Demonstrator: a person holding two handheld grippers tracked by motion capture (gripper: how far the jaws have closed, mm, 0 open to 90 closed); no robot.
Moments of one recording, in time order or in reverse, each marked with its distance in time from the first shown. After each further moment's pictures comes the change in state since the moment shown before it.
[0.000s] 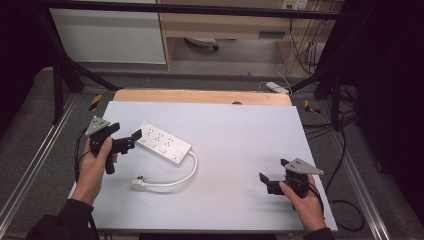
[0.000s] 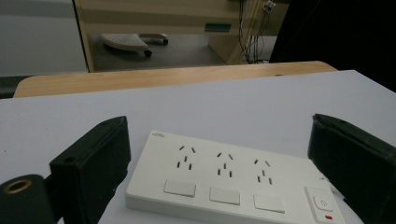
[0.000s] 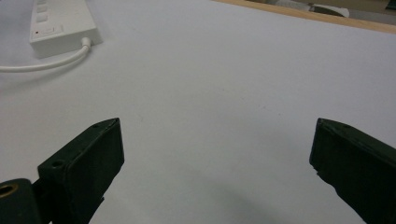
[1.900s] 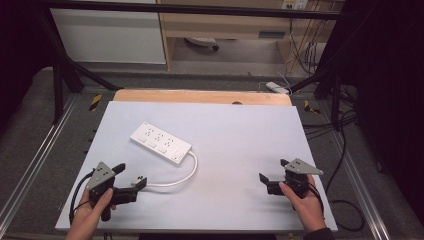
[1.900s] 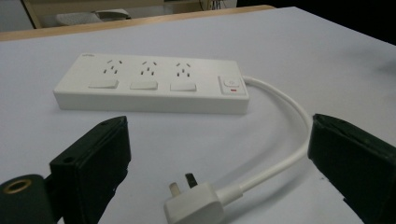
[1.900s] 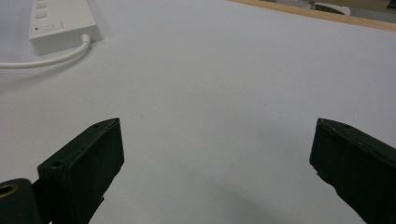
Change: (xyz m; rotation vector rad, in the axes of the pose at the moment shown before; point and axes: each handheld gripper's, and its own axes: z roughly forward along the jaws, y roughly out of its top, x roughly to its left) left arm -0.058 -0.080 -0.069 0.090 -0.117 0.123; right arm 0.000 -0.001 0.000 0.008 0.000 -0.005
